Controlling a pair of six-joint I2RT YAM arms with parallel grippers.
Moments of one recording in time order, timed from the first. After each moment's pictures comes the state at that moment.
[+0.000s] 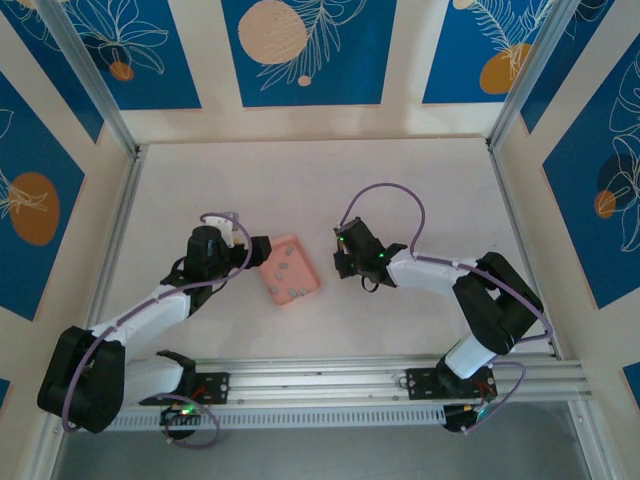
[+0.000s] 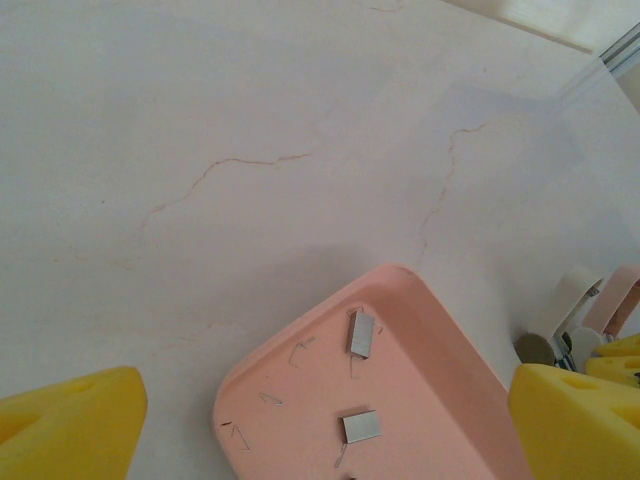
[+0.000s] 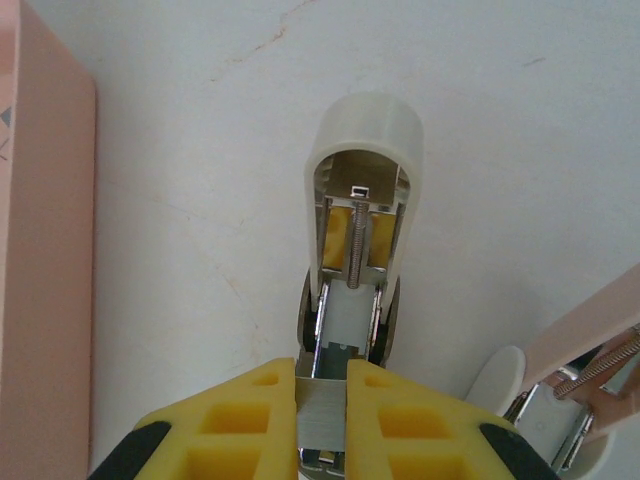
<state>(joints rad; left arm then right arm) -0.37 1.15 0.49 0.16 0.13 -0.44 0.70 1.58 0.82 -0.17 0.13 0.33</state>
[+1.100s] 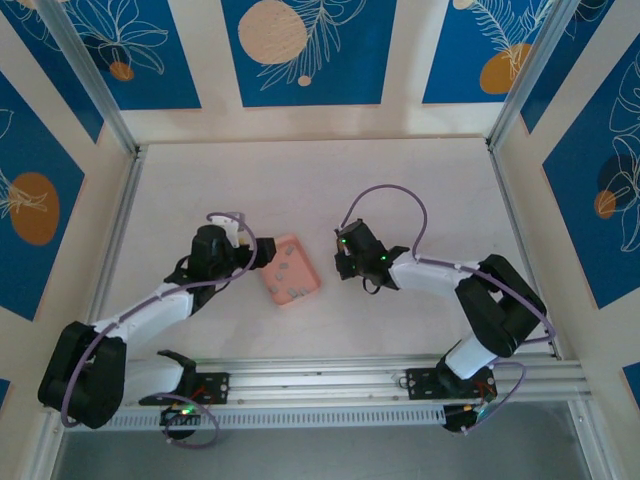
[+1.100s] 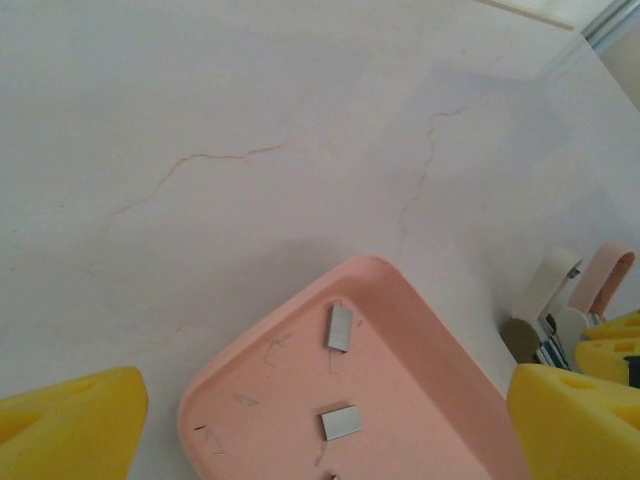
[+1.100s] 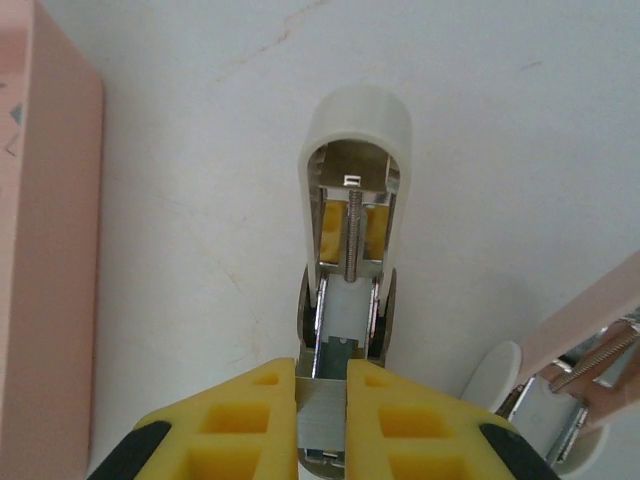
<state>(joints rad) -0.41 1.18 0.50 0.17 0.14 -0.41 0.70 1.55 0.79 -0.14 0.13 0.31</state>
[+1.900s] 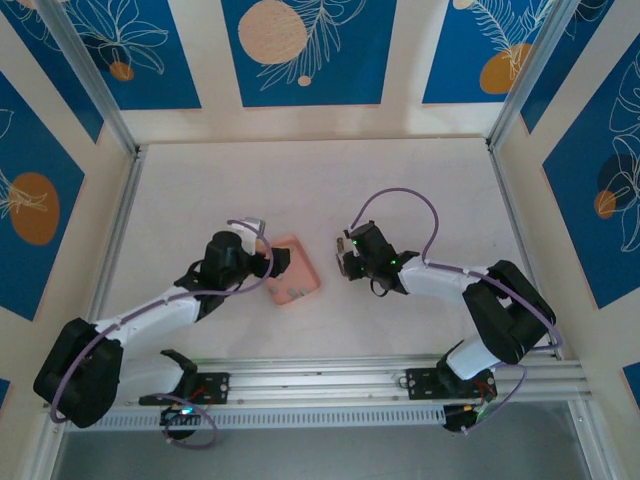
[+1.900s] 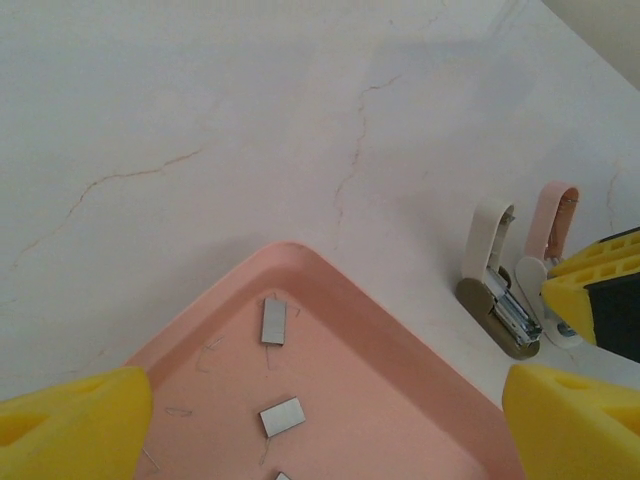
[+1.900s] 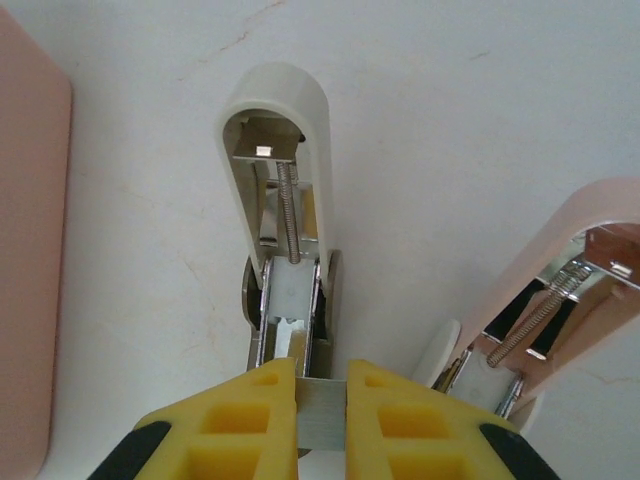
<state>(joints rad) -0.55 1.17 0.49 0.20 0.07 -0.31 0.66 1.51 0.71 -0.08 0.10 0.30</state>
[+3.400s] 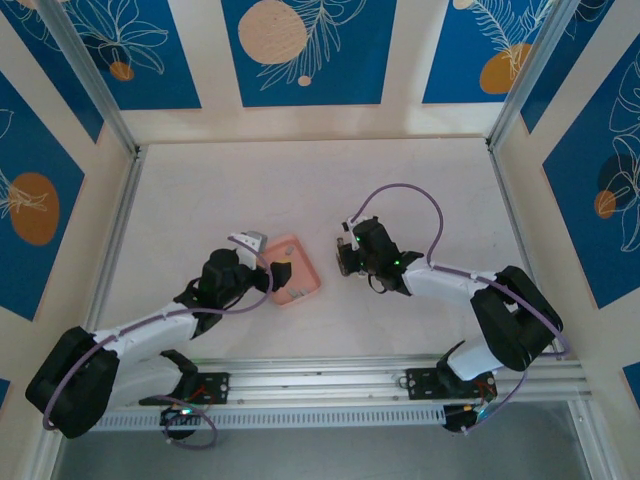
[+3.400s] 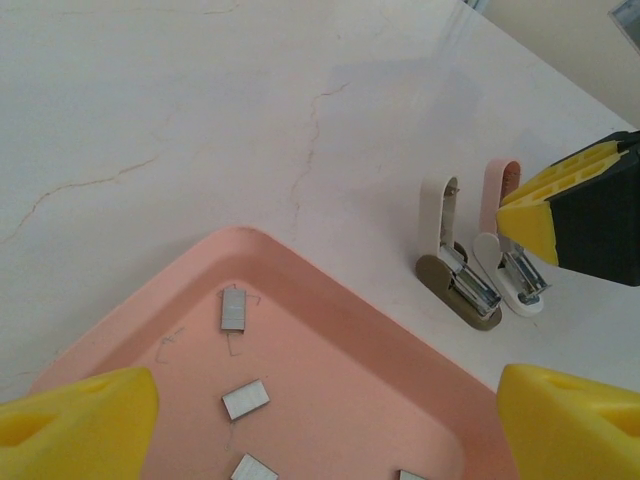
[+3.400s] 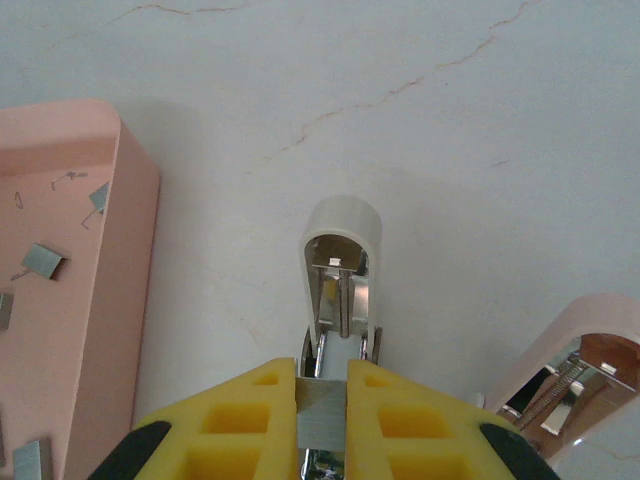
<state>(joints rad) -0.61 1.11 0.35 0.37 0.07 -0.27 0.66 1.46 0.70 0.02 0.08 0.28</state>
